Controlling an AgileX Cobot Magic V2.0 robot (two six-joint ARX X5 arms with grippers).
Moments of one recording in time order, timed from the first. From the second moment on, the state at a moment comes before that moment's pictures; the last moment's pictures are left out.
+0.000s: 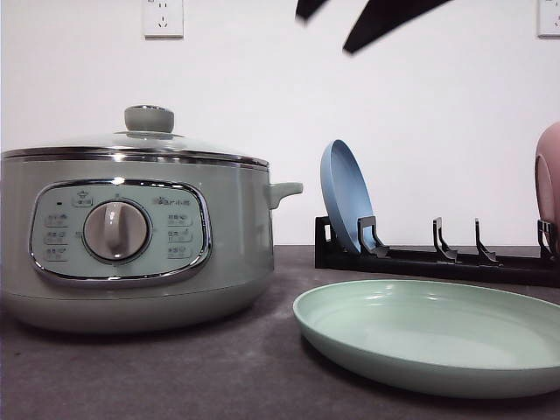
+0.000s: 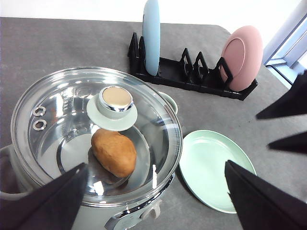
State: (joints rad) left_arx -0.03 0.71 1.06 -0.85 0.60 -0.02; right_arx 0.76 1.22 1.24 -0.79 -0.20 0.02
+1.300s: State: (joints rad) left_arx -0.23 1.28 1.61 -1.05 0.35 -0.06; right_arx 0.56 1.19 1.25 -0.77 -0.63 0.00
